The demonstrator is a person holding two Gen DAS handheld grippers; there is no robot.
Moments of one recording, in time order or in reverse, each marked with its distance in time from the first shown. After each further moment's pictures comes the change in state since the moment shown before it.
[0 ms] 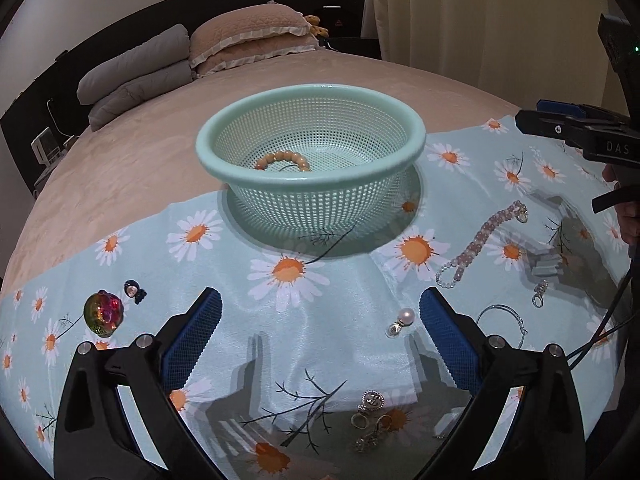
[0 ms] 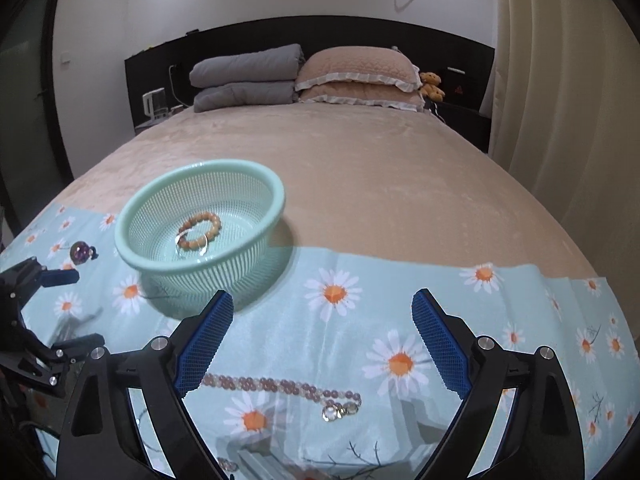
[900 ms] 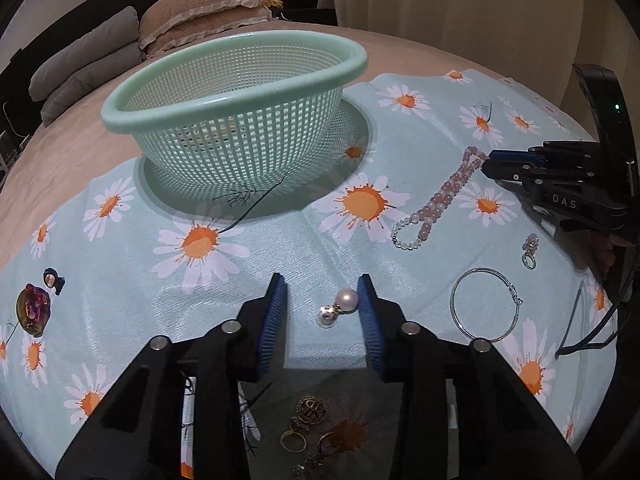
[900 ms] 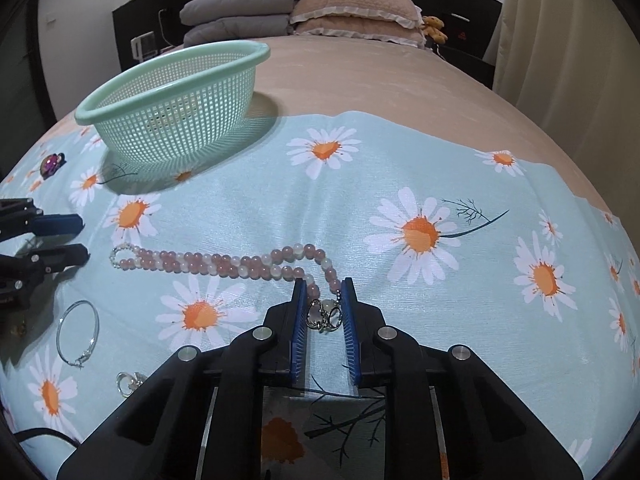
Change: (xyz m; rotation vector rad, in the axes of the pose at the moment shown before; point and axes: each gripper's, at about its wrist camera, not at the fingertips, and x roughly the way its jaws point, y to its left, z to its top) left arm 0.039 -0.028 -0.017 0.073 0.095 -0.149; right arm 0.049 -0.001 -0.082 -0.023 0.190 -0.019
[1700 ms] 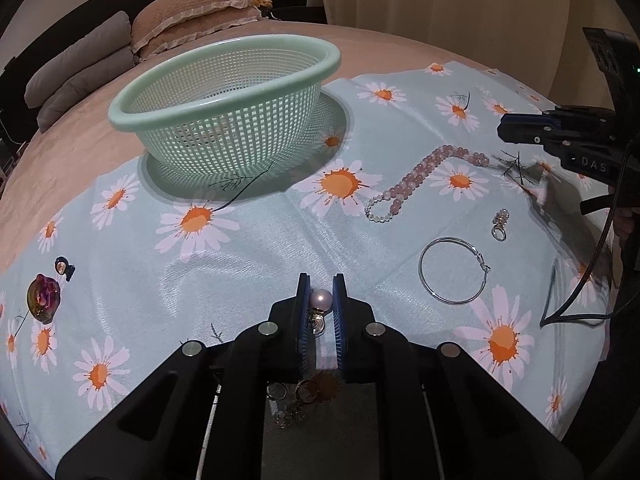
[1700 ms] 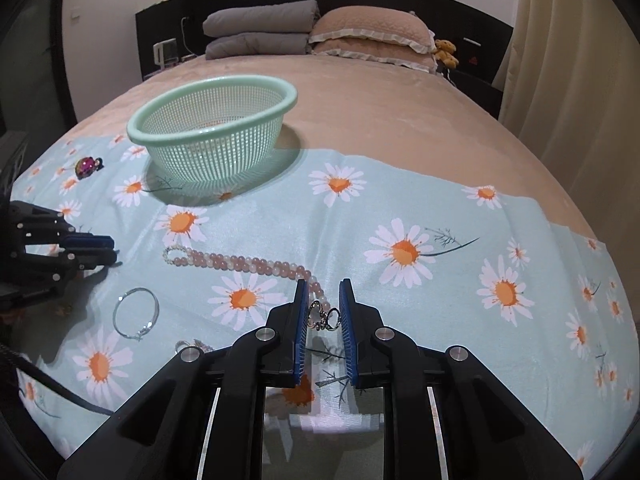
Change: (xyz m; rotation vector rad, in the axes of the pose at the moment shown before) left arm -0.021 -0.006 -0.011 0.020 0.010 -0.003; right arm -0.070 0.003 0.003 -0.057 -0.067 0.023
